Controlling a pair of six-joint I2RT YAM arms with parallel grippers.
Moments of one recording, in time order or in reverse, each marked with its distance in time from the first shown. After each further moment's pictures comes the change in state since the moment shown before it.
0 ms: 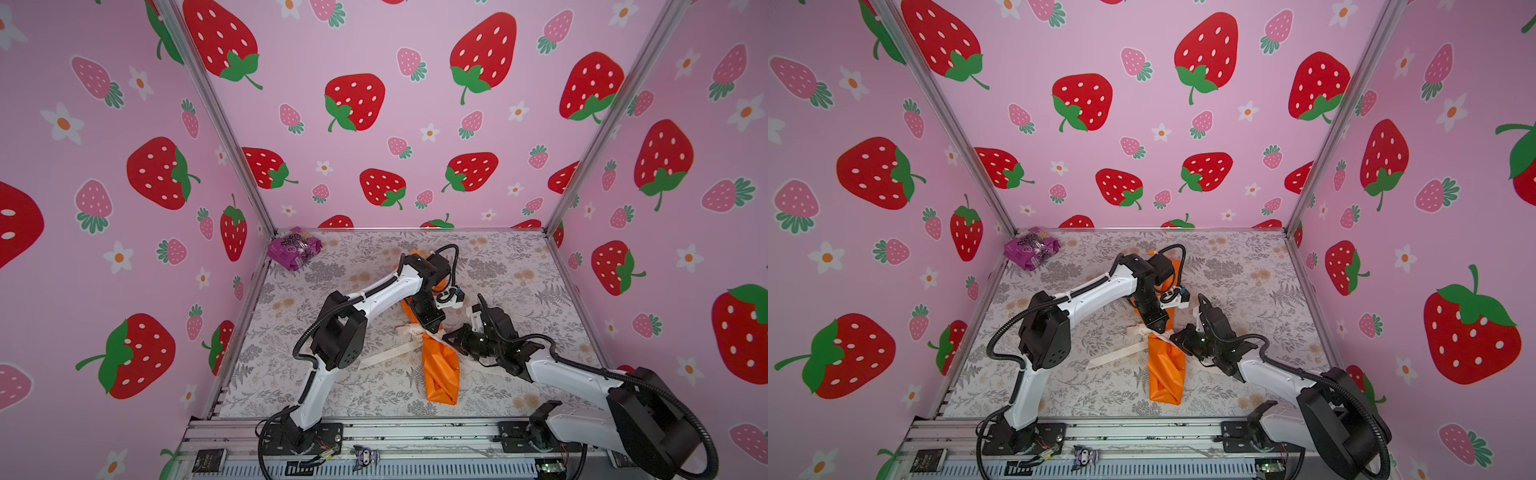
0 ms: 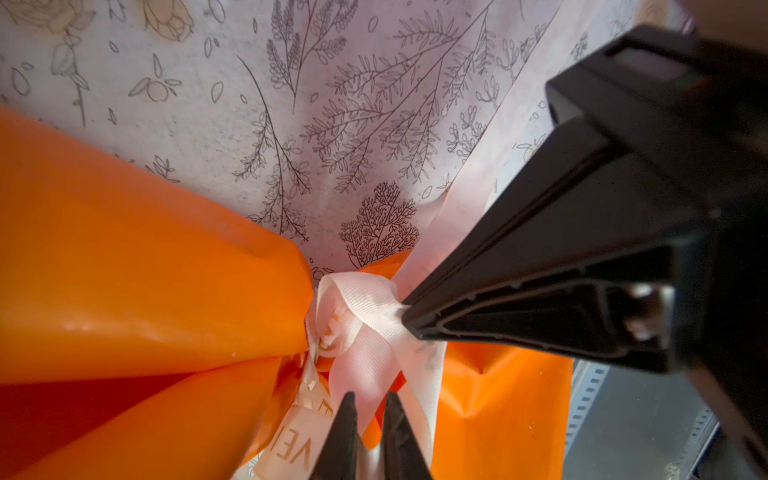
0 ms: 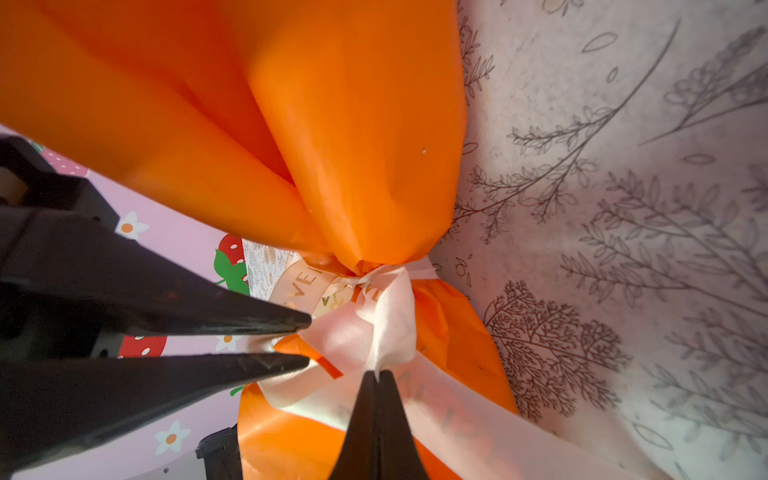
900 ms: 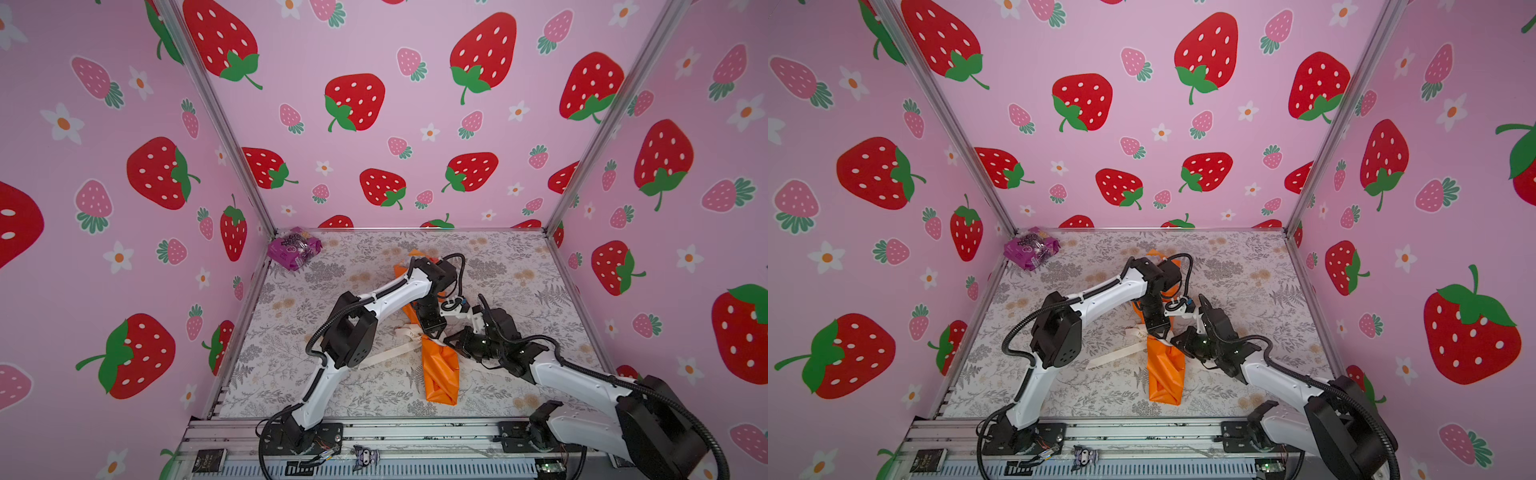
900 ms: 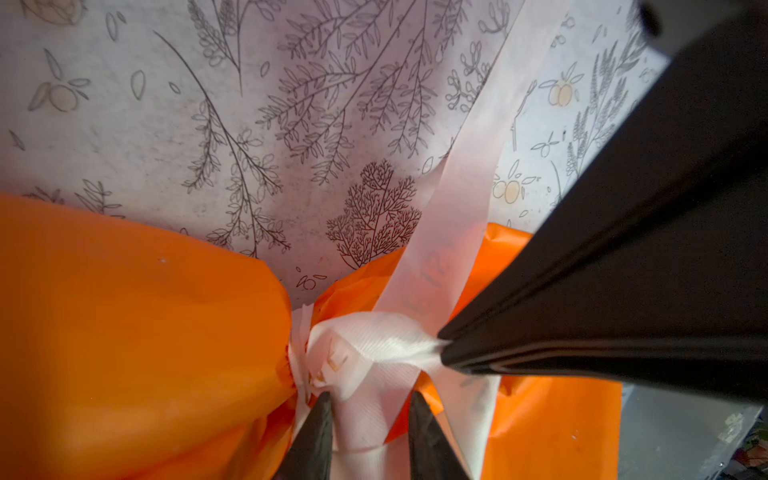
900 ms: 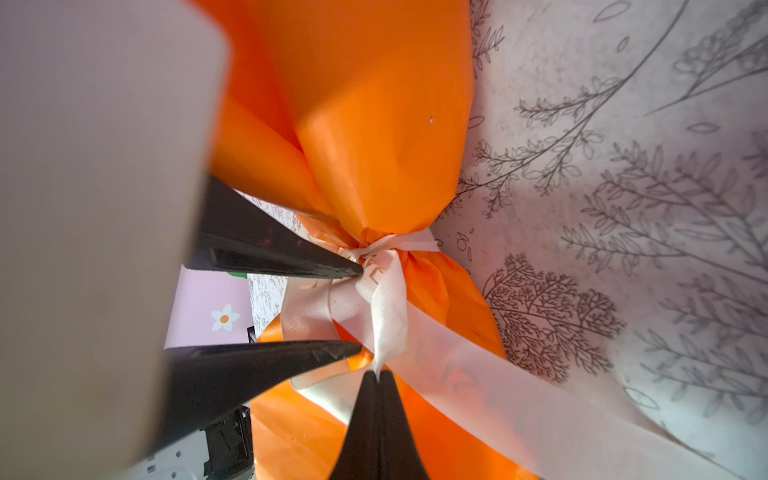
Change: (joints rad) left arm -0.039 0.082 0.073 -0.072 -0.061 0.141; right arm 0.000 -0.048 0.000 -0.064 -0.033 -0.038
